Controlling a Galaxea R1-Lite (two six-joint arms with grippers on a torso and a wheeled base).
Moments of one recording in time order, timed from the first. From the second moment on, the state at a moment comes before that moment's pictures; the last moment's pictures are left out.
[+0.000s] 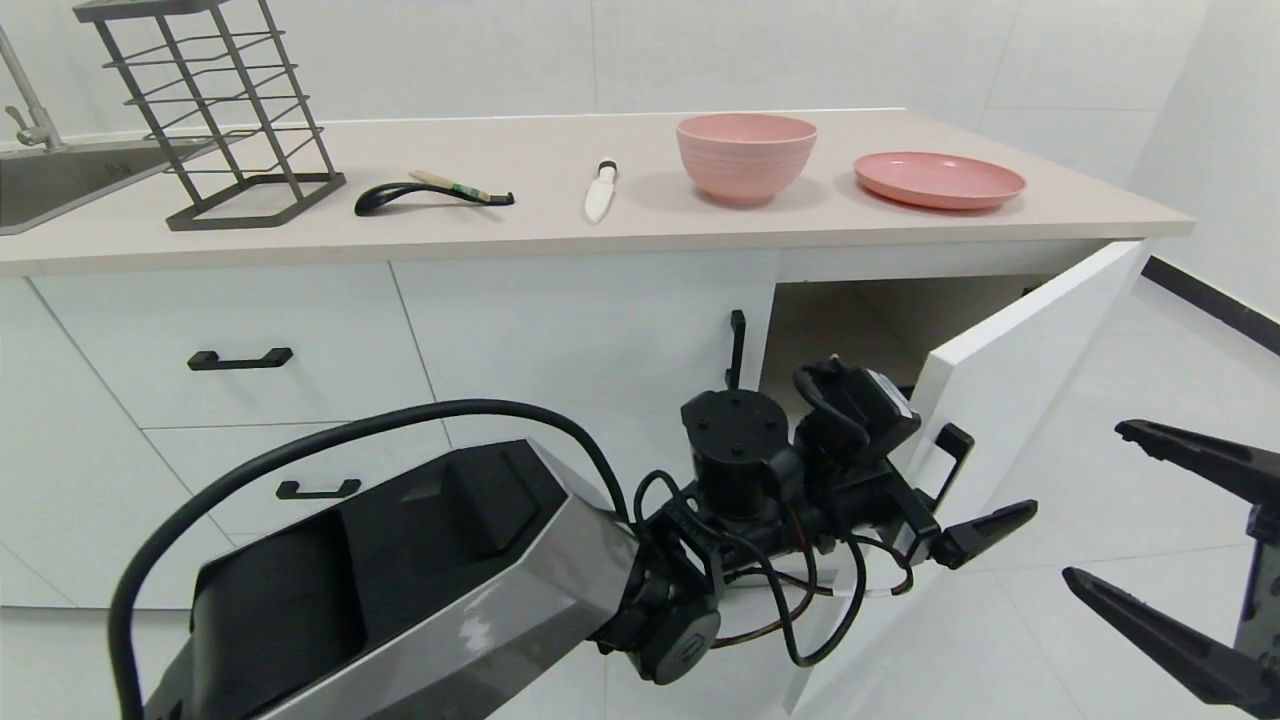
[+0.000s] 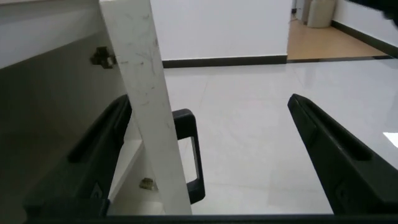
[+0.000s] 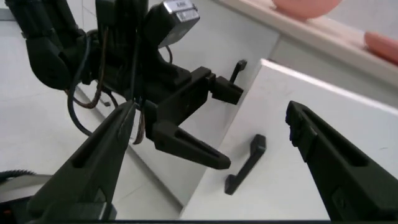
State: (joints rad) left arm -0.97 2.44 -1.41 -1.23 -0.43 0.11; right arm 0.07 1.19 0.00 -1.27 0.76 -0.28
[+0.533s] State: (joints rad) left arm -1.03 2.47 -1.41 -1.23 -0.43 0.11; right arm 0.09 1.04 0.00 -1.13 0.76 -0.28
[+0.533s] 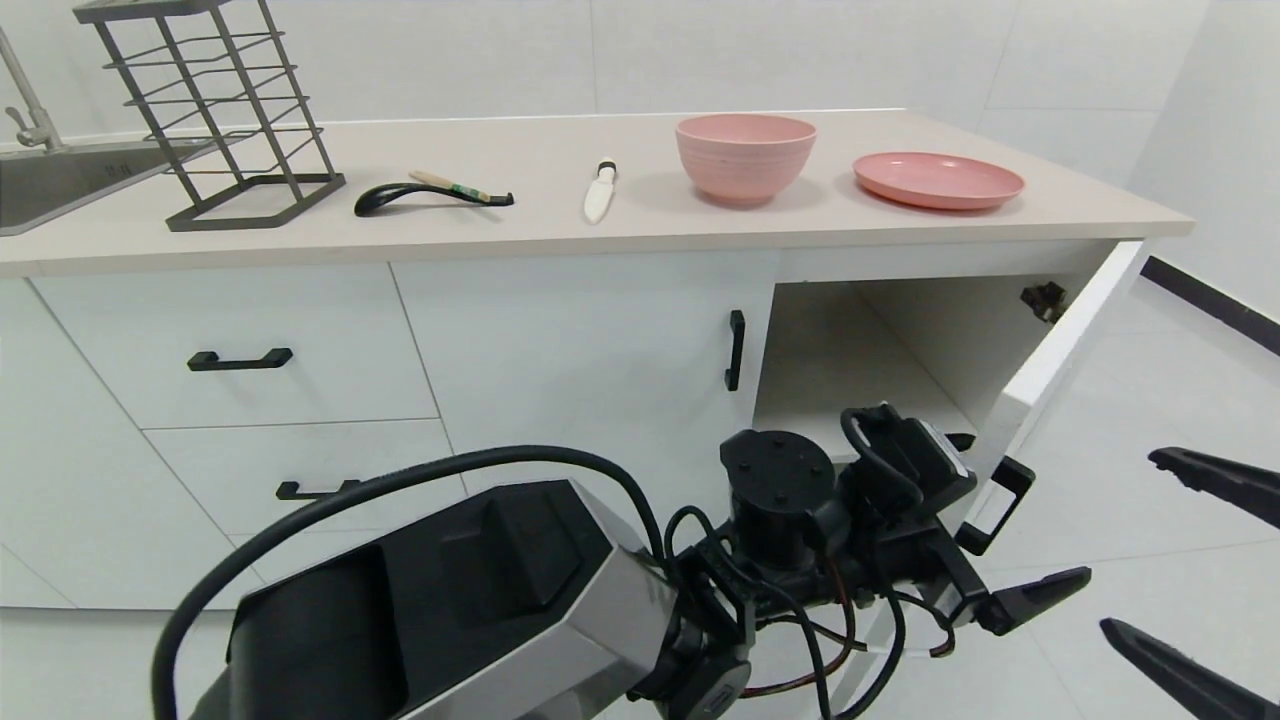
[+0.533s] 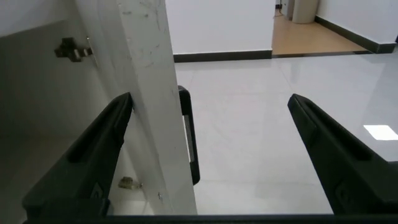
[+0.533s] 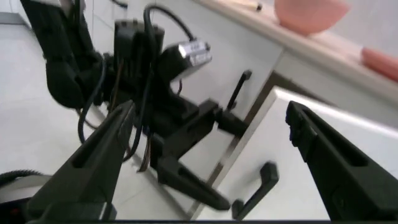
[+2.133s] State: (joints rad) left arm -1.10 2.46 -1.40 -1.11 -0.50 0.11; right arm 0.06 0.87 -0.22 -1.33 0.76 -0.28
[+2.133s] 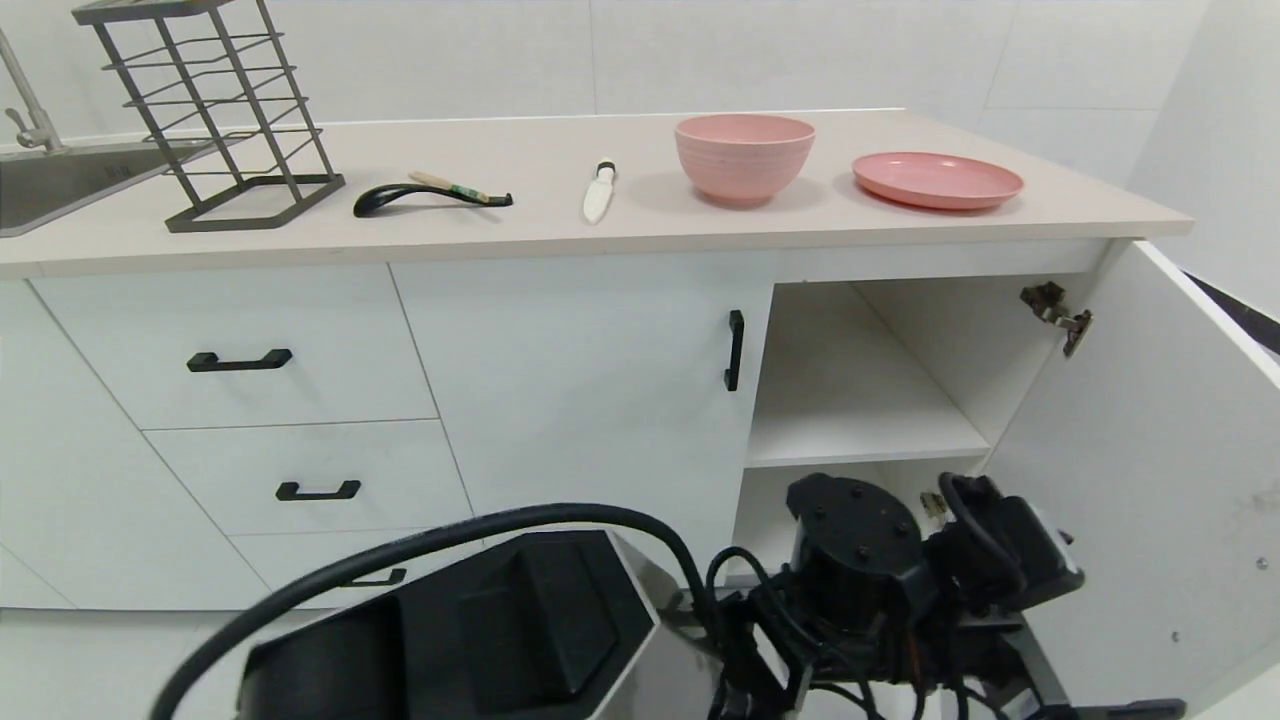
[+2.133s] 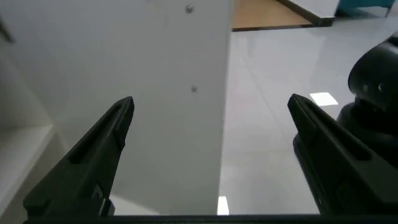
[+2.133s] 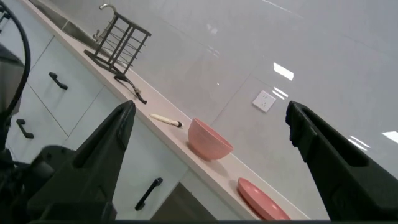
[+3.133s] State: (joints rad) left arm -0.43 0.63 -0.13 -0.87 -0.46 -0.07; right arm -0.09 0.61 -0.05 -1.07 0.75 -0.27
